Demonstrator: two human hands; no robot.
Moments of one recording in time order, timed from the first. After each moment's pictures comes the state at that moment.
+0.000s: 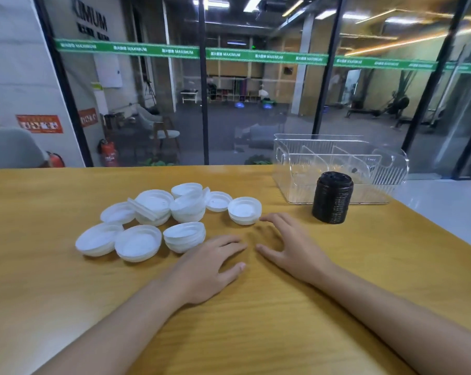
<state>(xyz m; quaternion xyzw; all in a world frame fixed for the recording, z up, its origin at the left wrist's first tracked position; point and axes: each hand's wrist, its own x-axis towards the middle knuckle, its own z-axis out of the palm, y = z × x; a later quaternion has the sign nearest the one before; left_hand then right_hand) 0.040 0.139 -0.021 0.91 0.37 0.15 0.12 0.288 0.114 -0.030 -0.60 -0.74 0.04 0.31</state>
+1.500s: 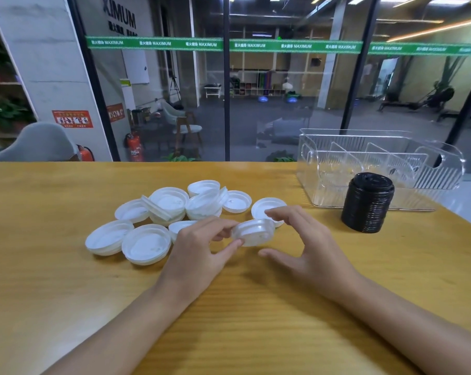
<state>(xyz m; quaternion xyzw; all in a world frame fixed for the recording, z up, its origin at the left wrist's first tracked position) 0.031 0.151 -0.017 0.79 0.35 0.49 0.10 0.269 0.119 -0.013 -0.42 -0.79 0.00 0.44</state>
